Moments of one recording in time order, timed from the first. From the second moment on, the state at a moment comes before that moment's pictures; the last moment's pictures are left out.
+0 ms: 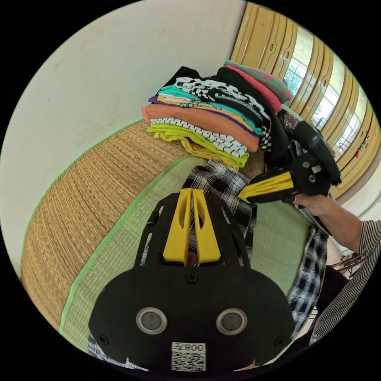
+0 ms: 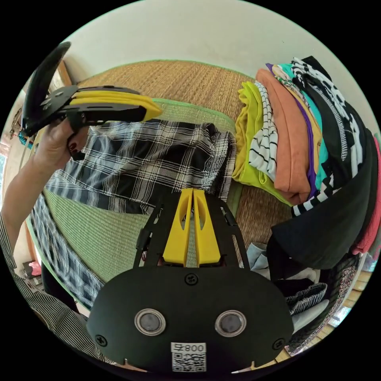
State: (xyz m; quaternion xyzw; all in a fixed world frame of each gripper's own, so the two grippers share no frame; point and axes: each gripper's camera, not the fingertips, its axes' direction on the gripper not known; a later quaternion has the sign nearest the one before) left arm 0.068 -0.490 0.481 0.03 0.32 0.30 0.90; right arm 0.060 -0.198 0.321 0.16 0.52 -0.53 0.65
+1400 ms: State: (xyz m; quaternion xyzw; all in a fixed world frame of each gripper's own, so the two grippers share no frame) left arm -0.328 -0.220 0.339 -0.05 0.29 0.04 0.96; right arm 0.000 -0.277 0.389 0.23 0.47 -0.48 0.71
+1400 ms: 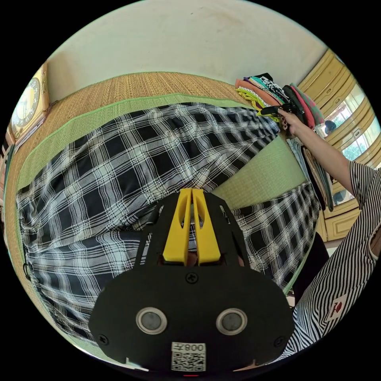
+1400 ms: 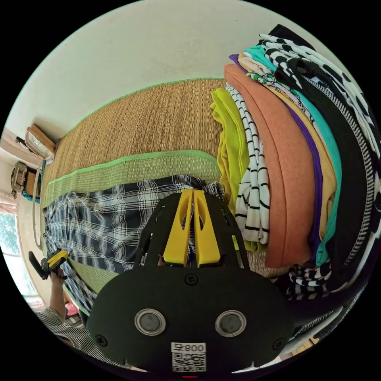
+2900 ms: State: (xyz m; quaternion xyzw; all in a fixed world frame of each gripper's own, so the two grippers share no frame) left arm -0.599 -0.229 0.300 -0.07 0.06 -0.11 0.99; right arm 0.055 -0.186 0.733 0.02 0.47 -0.67 0.58
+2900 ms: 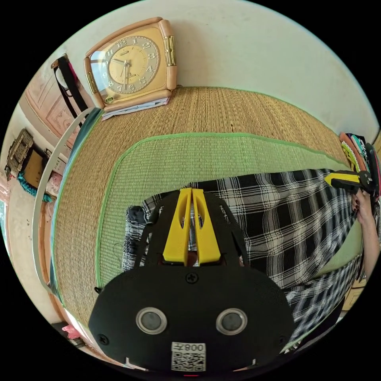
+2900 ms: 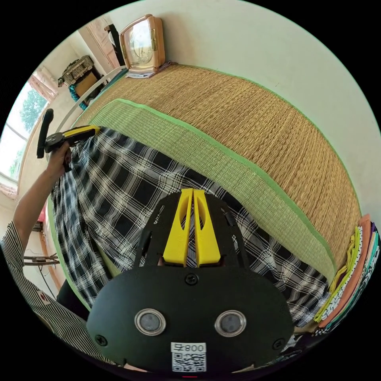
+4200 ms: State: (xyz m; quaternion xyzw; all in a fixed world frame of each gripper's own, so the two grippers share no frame) left arm -0.385 -0.119 0.211 -0.13 0.26 0.16 0.94; right arm 0.375 -0.093 0.445 0.16 0.58 -0.43 0.67
